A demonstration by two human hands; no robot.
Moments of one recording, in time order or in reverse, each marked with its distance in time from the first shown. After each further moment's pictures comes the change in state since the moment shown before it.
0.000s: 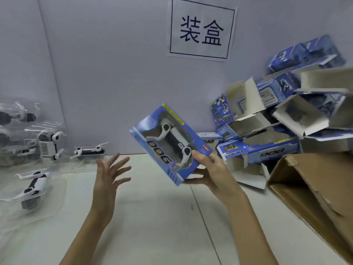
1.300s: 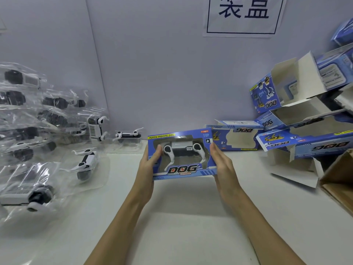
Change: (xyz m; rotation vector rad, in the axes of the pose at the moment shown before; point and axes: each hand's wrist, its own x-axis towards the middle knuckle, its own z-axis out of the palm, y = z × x) left_hand -0.012 0.007 0.017 0.016 -0.090 -0.088; right_hand 0.024 0.074 0.039 -0.077 0.088 -0.116
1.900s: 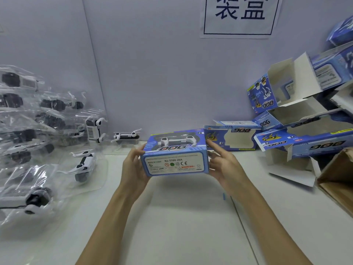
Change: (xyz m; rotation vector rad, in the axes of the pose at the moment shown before) left_hand 0.008 0.018 -0.026 -0.287 -0.001 -0.173; right_hand 0.001 -0.029 -0.012 0.055 -0.116 0.149
